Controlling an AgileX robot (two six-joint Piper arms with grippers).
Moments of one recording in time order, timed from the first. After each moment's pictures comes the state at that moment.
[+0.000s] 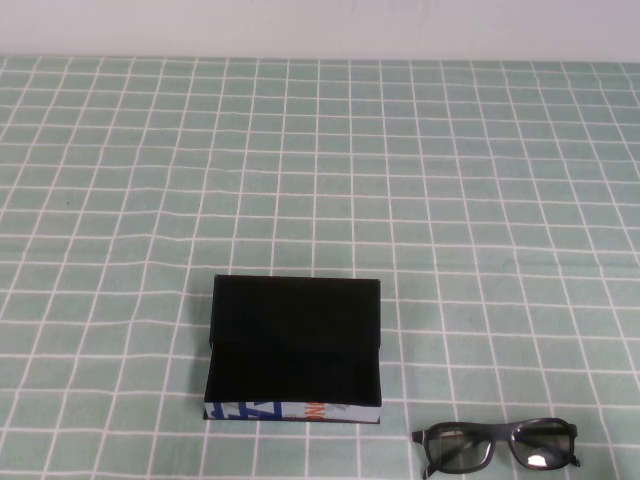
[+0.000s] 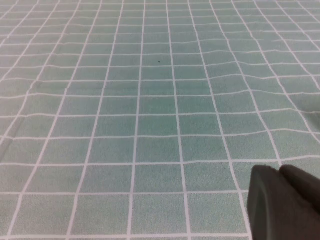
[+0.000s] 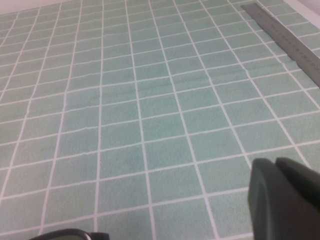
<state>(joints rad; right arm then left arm) -0.09 -0.02 0.02 0.10 0.37 0.08 -0.14 -0.01 0.02 0.19 0.36 -0.19</state>
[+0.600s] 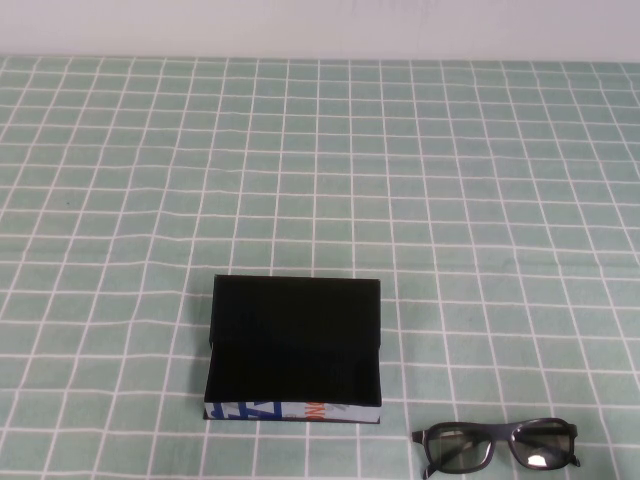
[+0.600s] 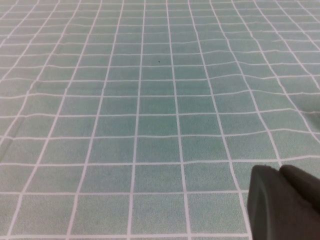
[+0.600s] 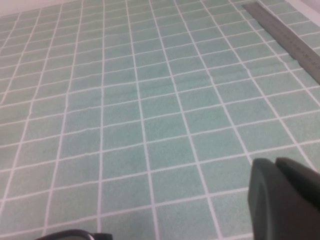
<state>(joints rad) -0.09 -0.02 0.02 0.11 0.37 0.09 -0.14 -0.01 0.02 0.19 0.36 -0.19</state>
